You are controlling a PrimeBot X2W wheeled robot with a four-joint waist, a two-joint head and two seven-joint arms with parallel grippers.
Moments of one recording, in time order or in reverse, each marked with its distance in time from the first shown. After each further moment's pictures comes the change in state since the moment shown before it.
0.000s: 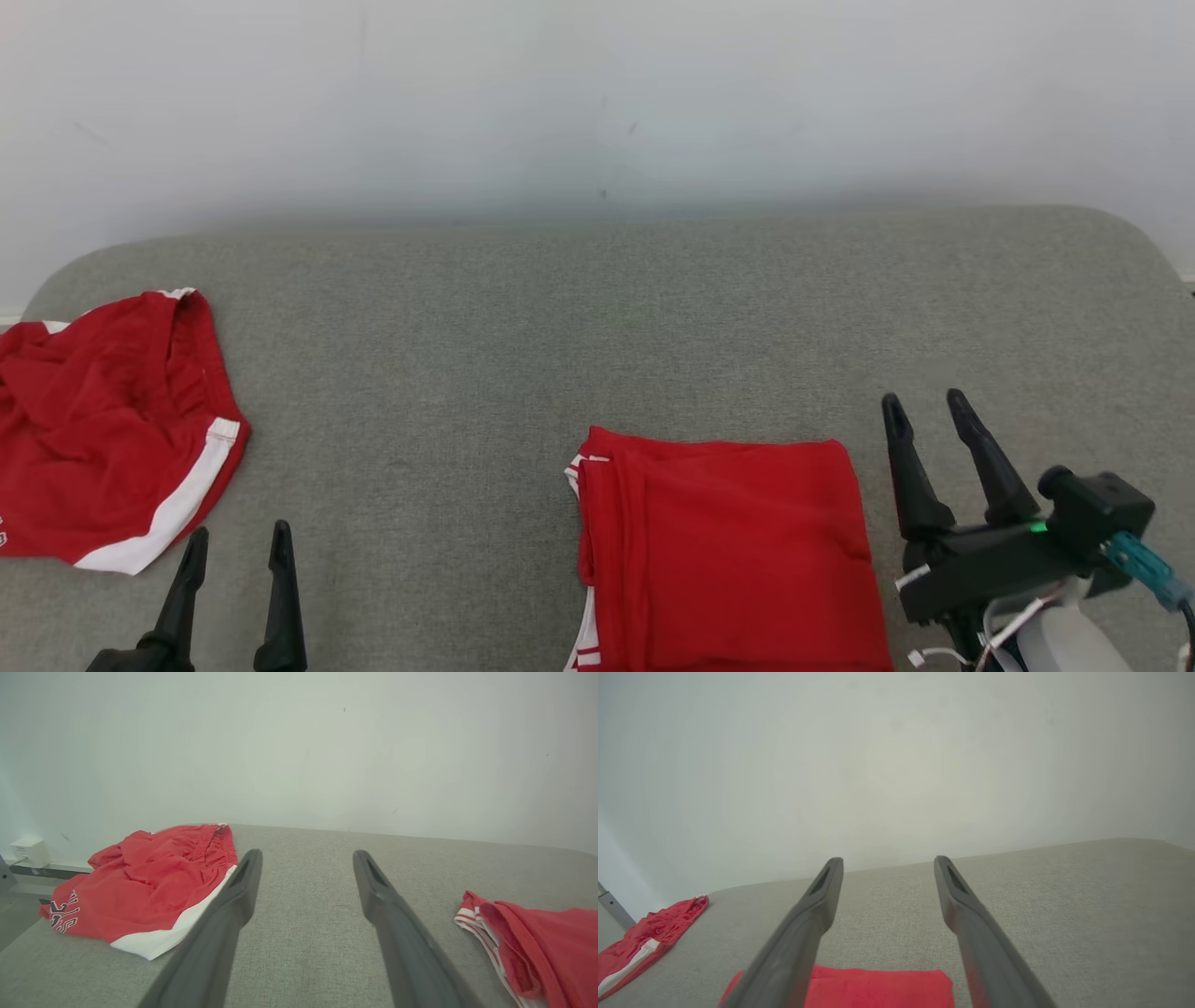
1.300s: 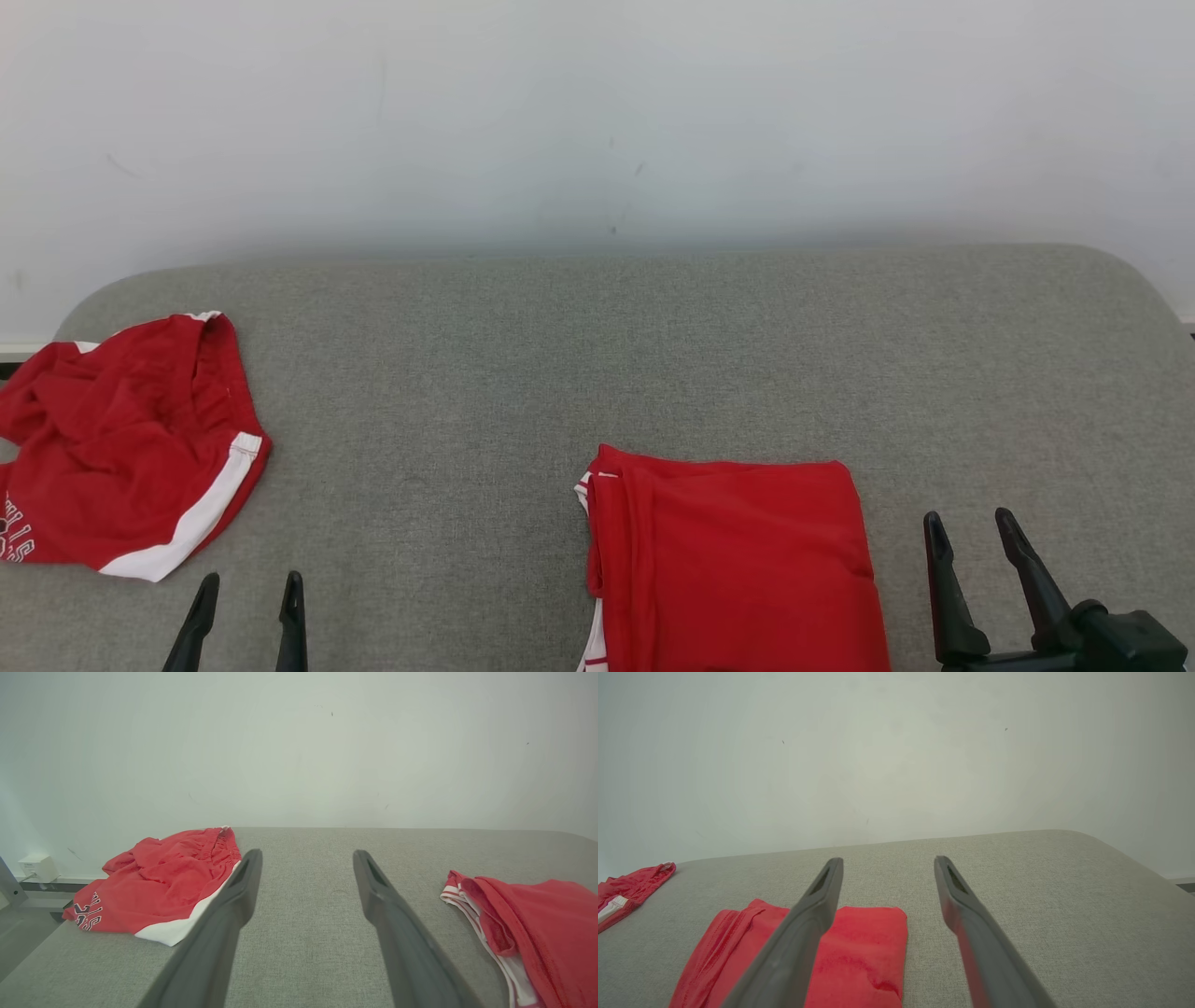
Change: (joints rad) left arm 0.109 0.035 -0.028 -0.070 0.022 -0.010 0.000; right arm 0.303 0.086 -0.165 -0.190 -0.226 0.000 0.009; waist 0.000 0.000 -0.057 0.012
